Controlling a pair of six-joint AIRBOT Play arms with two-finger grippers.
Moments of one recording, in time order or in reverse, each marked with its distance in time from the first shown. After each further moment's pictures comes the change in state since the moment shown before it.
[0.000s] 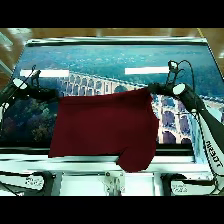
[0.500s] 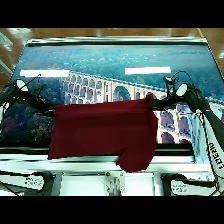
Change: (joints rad) left arm 0.003 -0.006 0.000 0.240 -0.338 -0.050; right arm -0.030 0.016 -0.002 -0.313 0.467 0.174
